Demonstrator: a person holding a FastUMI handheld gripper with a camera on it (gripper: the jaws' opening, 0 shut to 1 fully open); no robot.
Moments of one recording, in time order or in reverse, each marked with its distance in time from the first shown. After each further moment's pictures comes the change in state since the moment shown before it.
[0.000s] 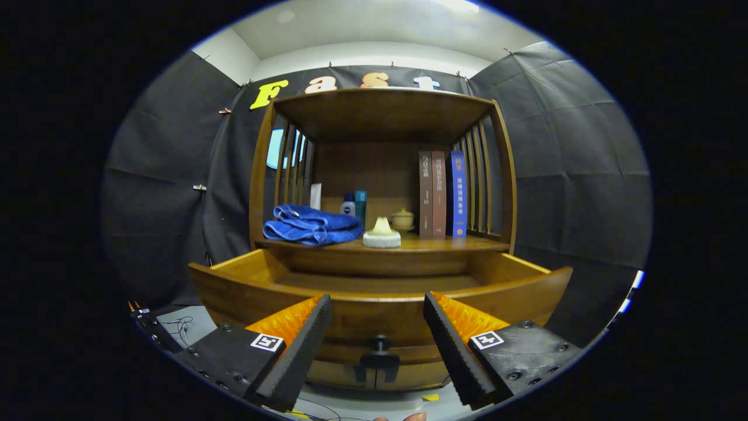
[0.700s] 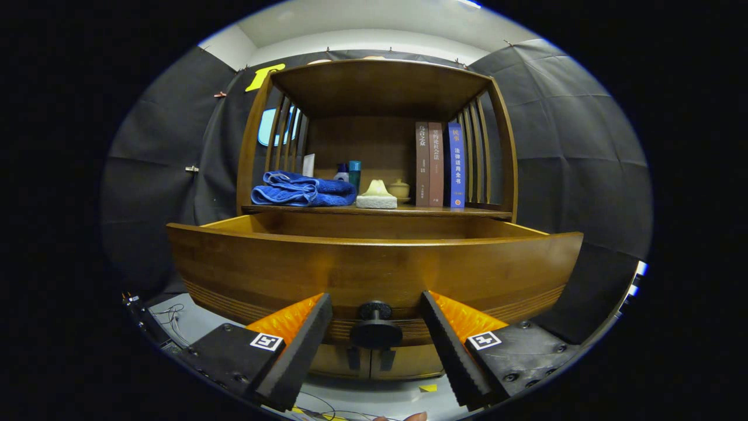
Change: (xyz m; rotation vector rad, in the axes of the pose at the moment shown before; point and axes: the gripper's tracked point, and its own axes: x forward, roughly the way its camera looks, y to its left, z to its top) arm 0.012 -0.009 -0.045 -0.018 0.072 -0.039
